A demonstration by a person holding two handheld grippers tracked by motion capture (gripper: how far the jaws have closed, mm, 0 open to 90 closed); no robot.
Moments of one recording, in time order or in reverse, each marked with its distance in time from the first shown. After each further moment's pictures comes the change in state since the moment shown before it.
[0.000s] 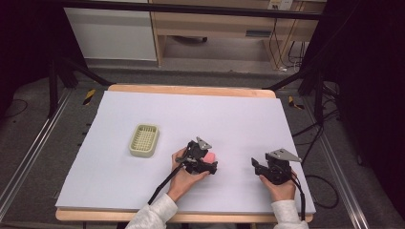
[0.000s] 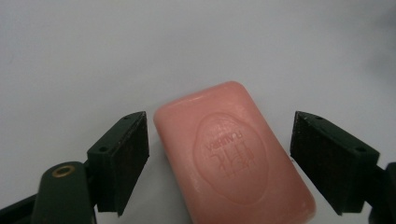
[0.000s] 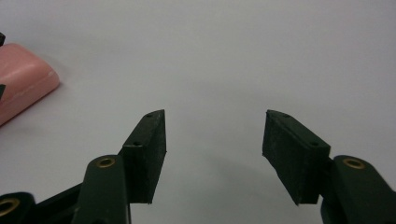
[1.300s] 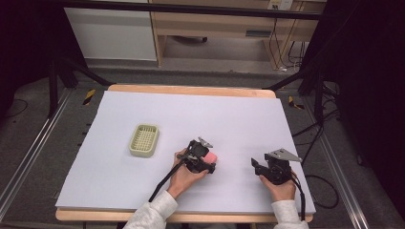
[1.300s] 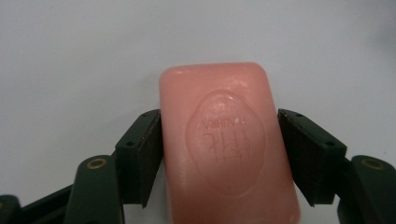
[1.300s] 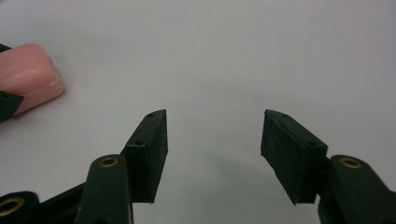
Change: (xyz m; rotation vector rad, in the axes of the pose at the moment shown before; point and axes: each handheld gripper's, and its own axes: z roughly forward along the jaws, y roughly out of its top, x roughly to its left) left arm 0.004 0.005 0.006 0.107 -0.039 0.013; right arm -0.001 0.000 0.000 0.004 0.017 0.009
